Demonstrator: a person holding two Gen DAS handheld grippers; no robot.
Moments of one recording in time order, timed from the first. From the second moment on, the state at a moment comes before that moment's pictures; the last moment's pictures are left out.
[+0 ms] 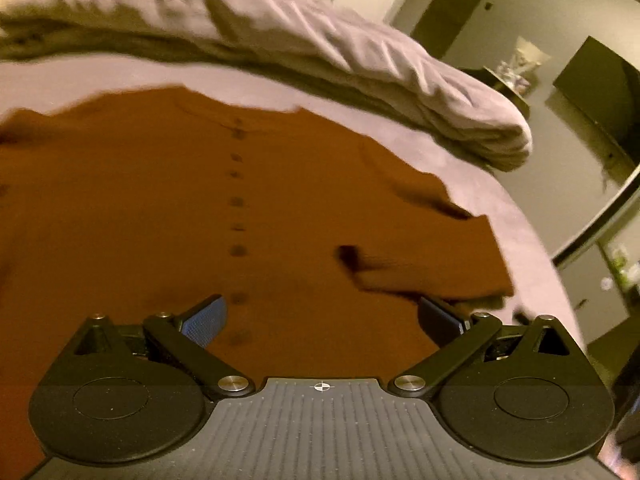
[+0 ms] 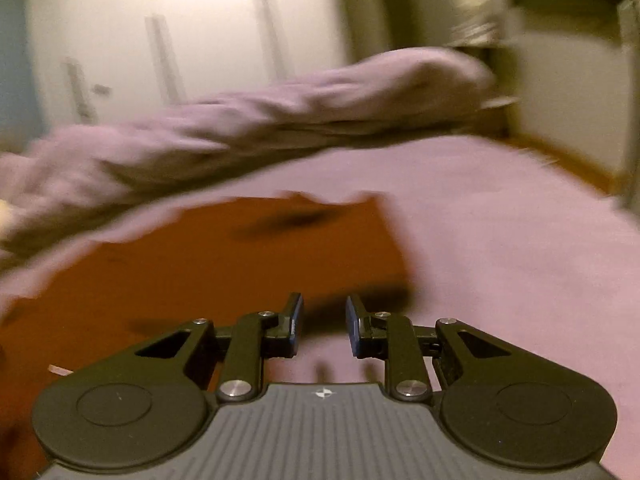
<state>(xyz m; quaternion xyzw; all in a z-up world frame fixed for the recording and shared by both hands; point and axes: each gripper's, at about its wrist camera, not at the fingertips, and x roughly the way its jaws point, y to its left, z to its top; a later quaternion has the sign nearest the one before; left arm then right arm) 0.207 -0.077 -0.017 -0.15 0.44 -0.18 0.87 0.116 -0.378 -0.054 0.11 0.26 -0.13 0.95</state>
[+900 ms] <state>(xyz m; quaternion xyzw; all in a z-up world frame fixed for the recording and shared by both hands) 0.288 -0.109 -0.010 -0.23 0.41 -0.23 0.85 0.087 -0.369 -0.075 -0.02 0.24 -0.18 0.95</state>
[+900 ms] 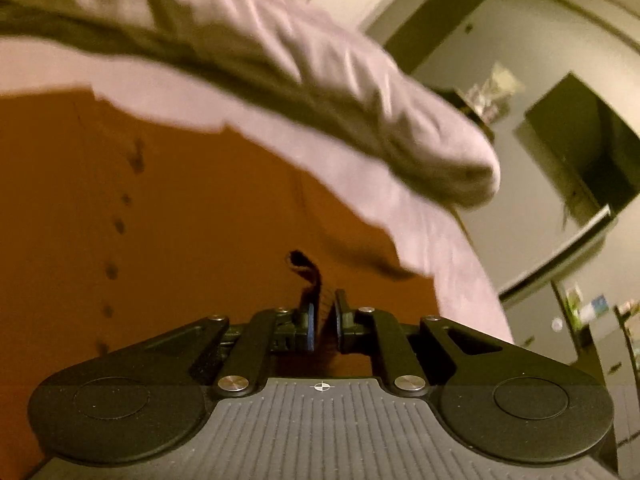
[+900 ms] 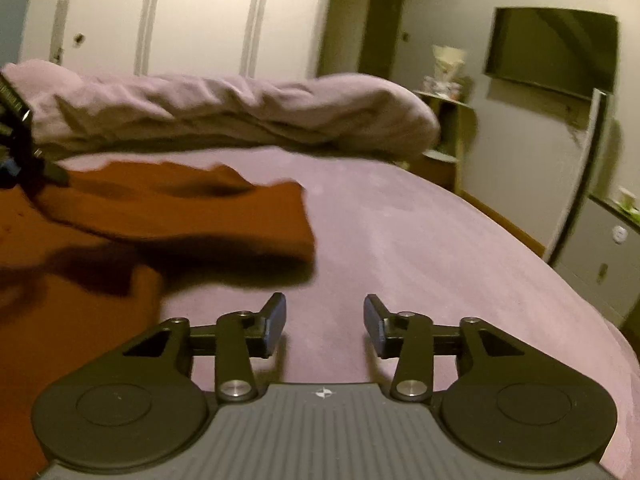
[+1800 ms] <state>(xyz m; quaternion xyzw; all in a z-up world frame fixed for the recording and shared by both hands) 0.312 0.090 -0.031 -0.24 0.38 -0.03 0.89 0.224 -0.279 -0.085 -0.19 0.30 -0.13 0.93</state>
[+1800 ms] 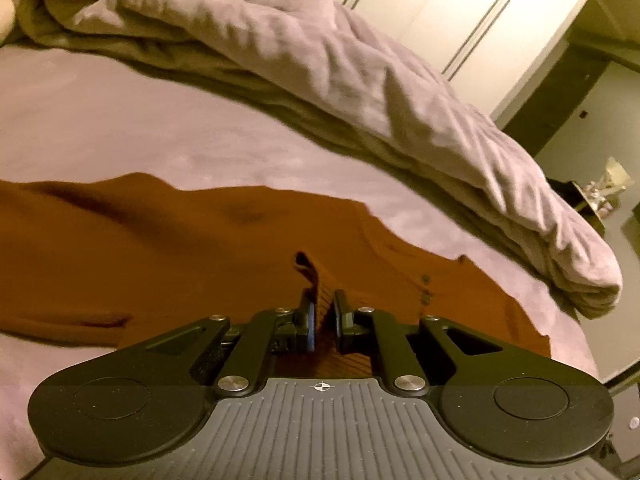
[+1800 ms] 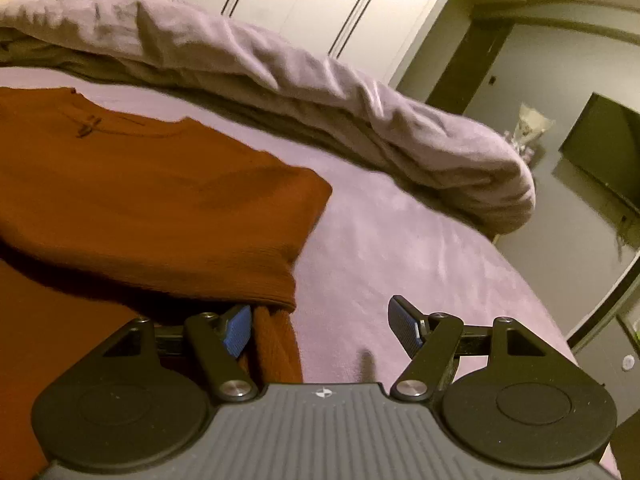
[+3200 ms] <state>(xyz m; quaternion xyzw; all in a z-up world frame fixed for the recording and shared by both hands) 0.317 0.109 -0.077 -0.20 0.42 -0.04 0.88 0.235 -0.278 -0.071 -0.26 0.30 -0.12 0.91</state>
